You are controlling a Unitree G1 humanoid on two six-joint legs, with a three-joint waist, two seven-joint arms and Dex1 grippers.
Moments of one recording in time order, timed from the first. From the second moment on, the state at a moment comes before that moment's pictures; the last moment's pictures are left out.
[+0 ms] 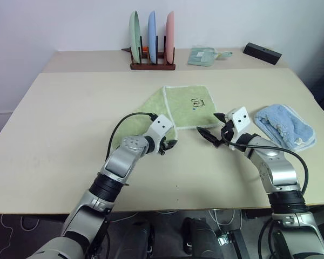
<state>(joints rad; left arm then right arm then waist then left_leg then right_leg) -0.60 0.21 -0.33 0.08 -0.05 0.70 -0.51 -0.39 -0.49 -0.04 0.07 0.24 0.28 0.64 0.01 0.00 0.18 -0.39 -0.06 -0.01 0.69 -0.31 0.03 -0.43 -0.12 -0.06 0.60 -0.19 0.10</state>
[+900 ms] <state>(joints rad) 0.25 0.96 0.22 -0.50 -0.43 0.67 -1.09 -0.60 -0.63 0.09 0.41 0.00 -0.06 0.76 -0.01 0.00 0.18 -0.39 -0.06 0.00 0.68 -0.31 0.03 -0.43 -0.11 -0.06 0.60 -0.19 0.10</state>
